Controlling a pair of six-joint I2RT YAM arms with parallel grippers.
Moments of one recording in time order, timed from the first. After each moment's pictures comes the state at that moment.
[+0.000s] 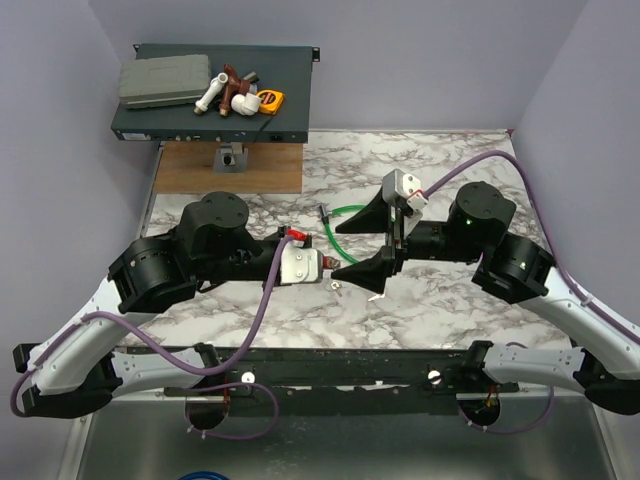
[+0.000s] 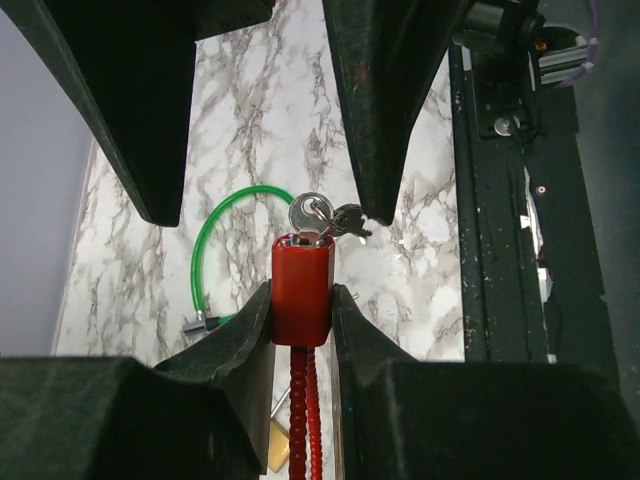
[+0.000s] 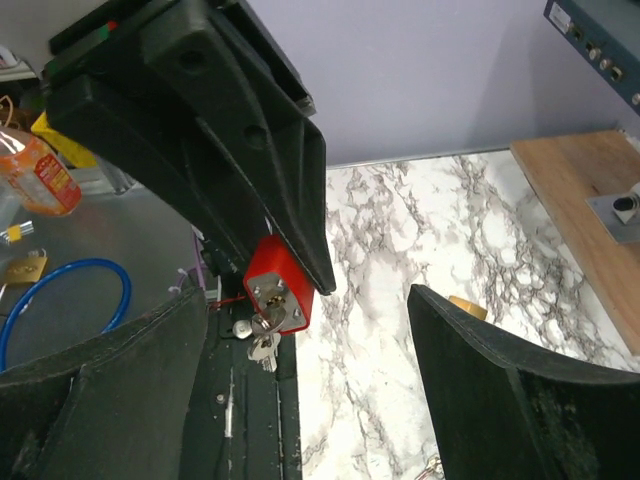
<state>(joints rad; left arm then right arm) -1.05 1.02 1.56 -0.94 0.33 0.53 0.98 1.05 1.34 -0.33 -0.48 0.01</state>
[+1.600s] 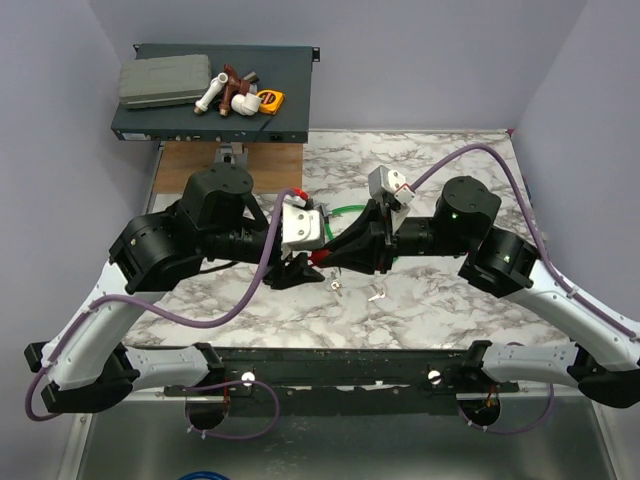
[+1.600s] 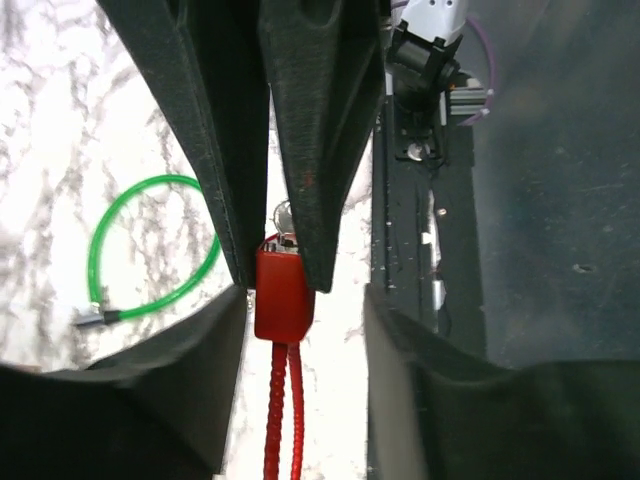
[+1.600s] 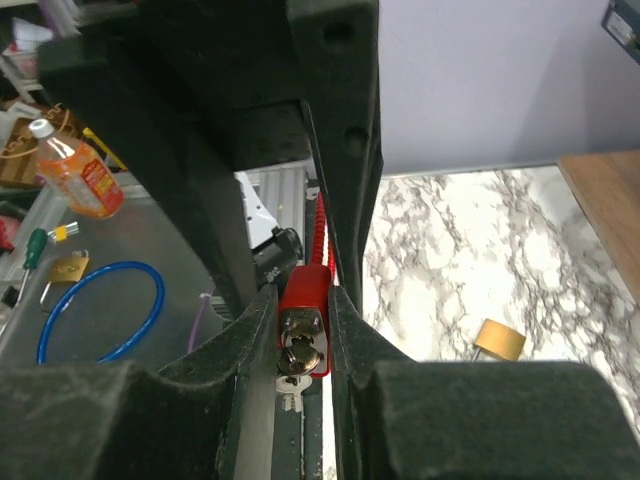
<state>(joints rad) -0.92 1.15 1.76 -1.10 0.56 0.34 0.98 1.11 1.36 -0.26 -0.59 0.05</state>
